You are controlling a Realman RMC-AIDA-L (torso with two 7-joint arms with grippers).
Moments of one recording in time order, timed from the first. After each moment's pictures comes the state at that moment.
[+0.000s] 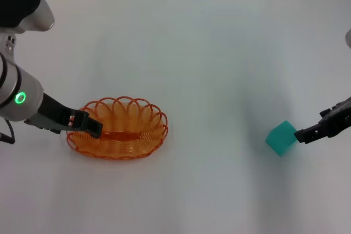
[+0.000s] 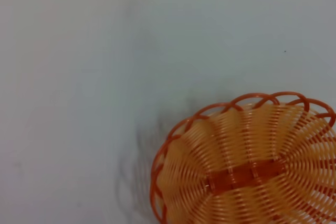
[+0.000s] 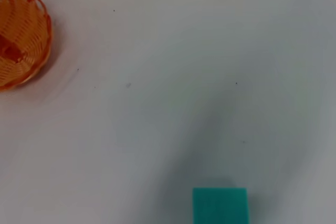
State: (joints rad) left arm -0.39 -2.04 1.58 1.64 -0.45 -1.61 -0.11; right arm 0.37 2.07 -1.27 -1.40 0.57 1.56 -0.66
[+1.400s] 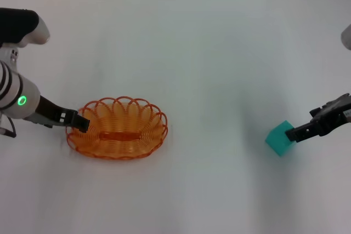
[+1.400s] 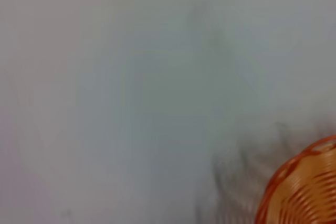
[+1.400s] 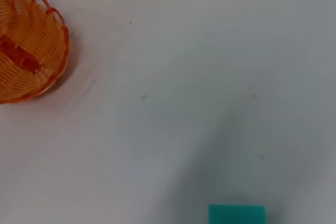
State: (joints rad) left arm -0.48 -2.04 1.47 1.17 -0.42 -1.27 0.11; right arm 0.38 2.07 -1.26 -1.34 0.62 1.53 -0.70
